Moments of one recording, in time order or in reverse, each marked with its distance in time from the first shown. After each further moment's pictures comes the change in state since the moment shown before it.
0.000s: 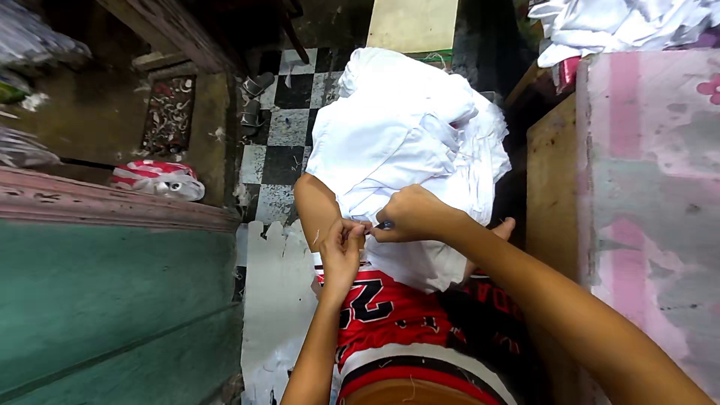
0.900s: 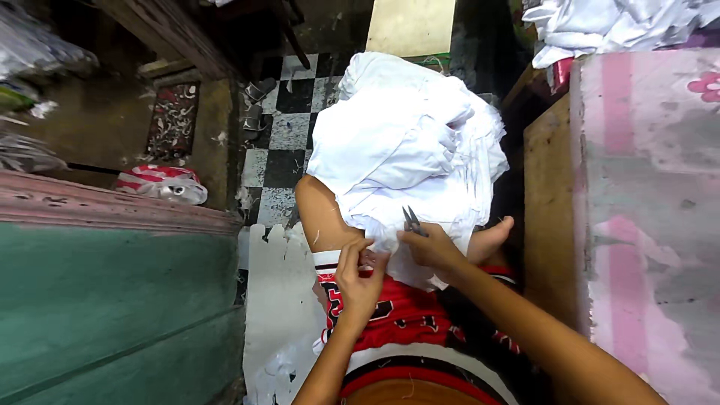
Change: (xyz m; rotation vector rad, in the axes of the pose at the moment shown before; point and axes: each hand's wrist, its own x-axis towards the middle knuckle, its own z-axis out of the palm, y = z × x) left_hand -0.048 -0.003 0.025 0.055 0.112 0.211; right_hand -0.054 -0.034 0.058 1.567 0.410 0.764
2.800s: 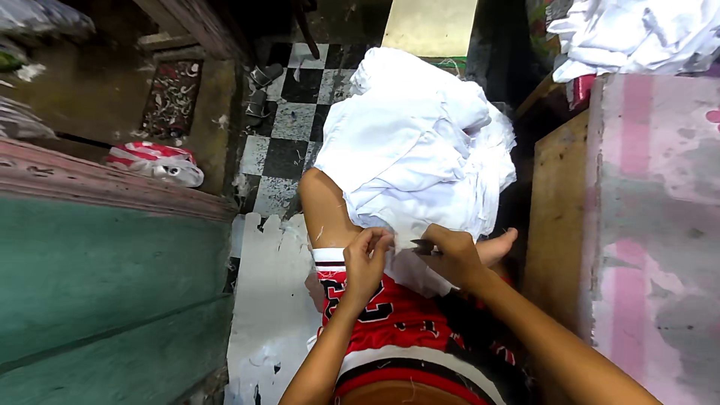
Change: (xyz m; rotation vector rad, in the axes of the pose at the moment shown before) left_hand 0.030 0.002 0.005 -0.201 -0.143 -0.277; right_hand 0.008 0.018 -0.031 -0.974 0.122 -1.117
